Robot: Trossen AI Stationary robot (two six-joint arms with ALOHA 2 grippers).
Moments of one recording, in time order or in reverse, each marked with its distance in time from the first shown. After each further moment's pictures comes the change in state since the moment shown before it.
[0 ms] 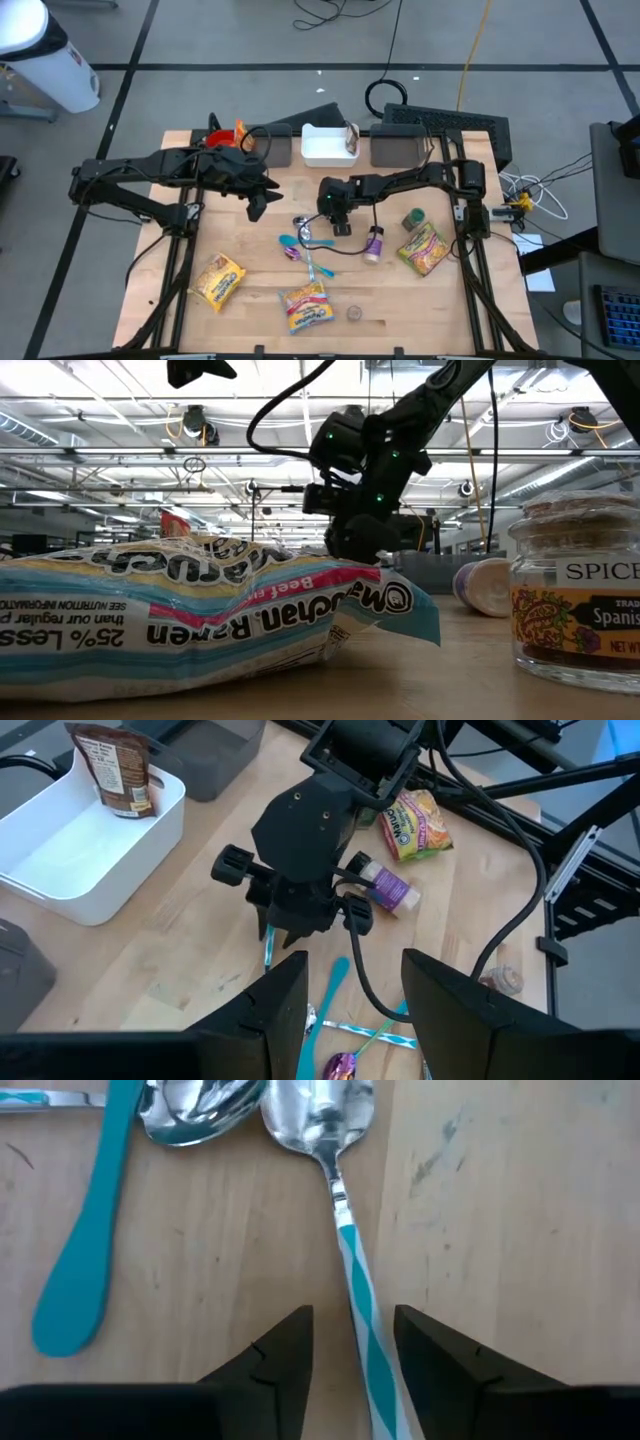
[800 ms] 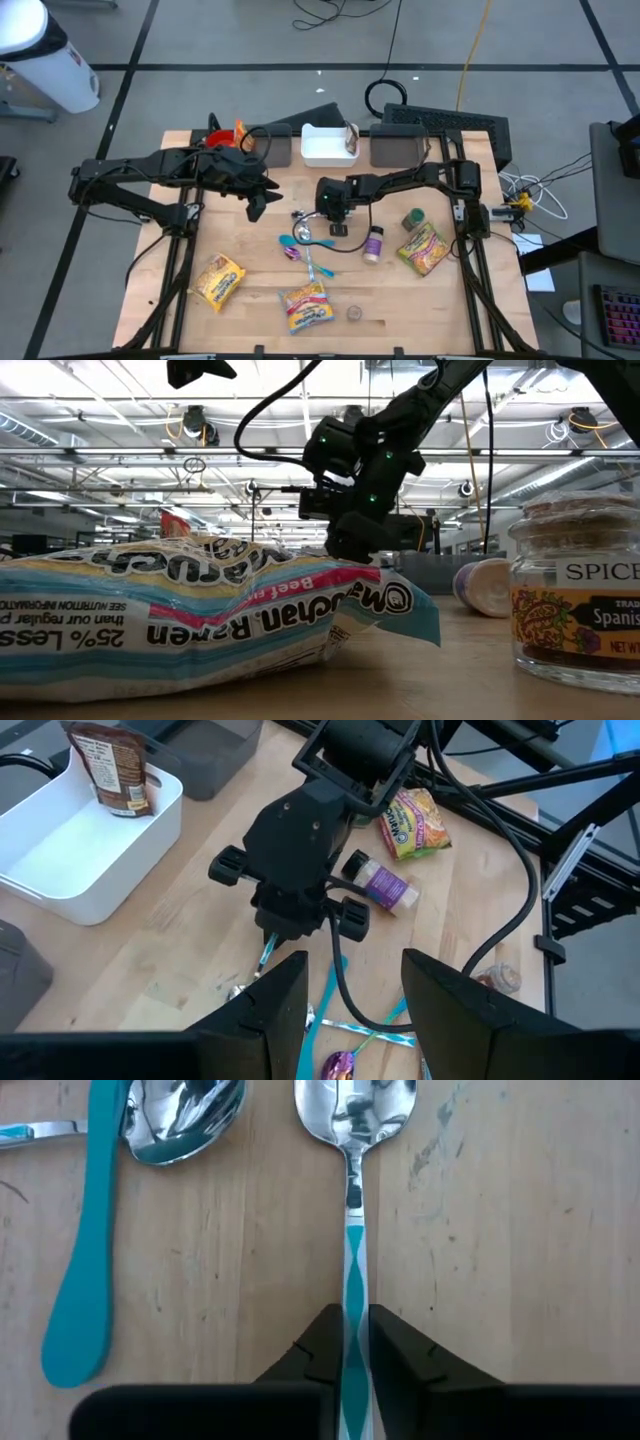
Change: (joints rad) left arm 0.000 0.000 0.000 -0.001 0.006 0.001; right arm 0.010 0.067 0.002 -0.053 -0.003 0.100
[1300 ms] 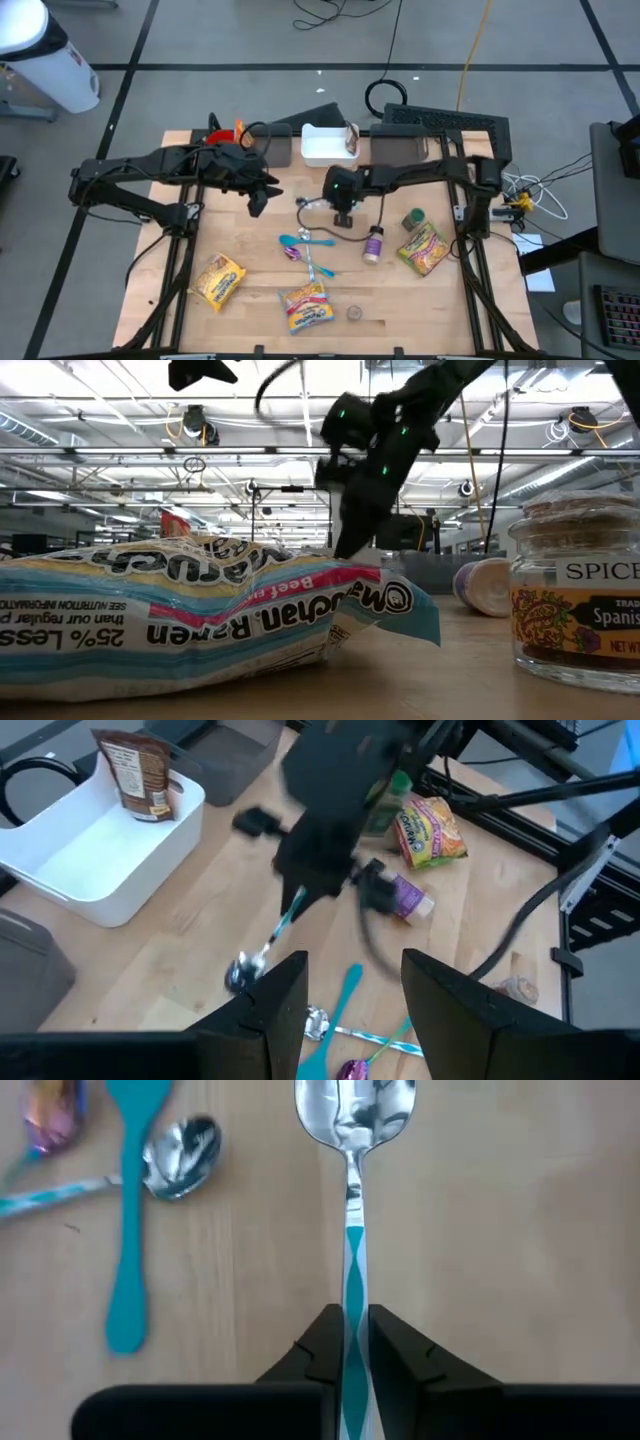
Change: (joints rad) left arm 0.036 0.000 0.000 0.000 -0.009 0.009; right arm -0.046 -0.204 -0.006 -0.059 0.005 0.093
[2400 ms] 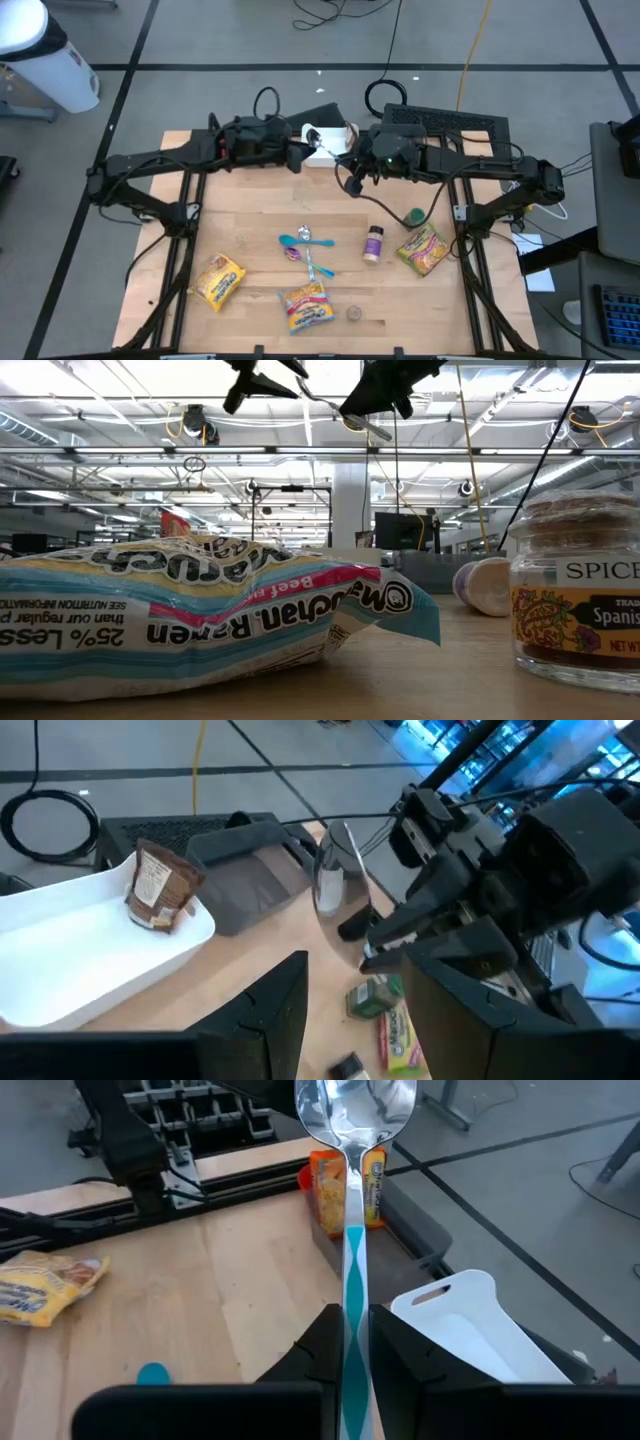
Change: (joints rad) left arm 0.180 0.183 0.000 0.486 -0.048 -0.268; right arm 0.014 -0.457 0.002 0.120 0.311 0.184
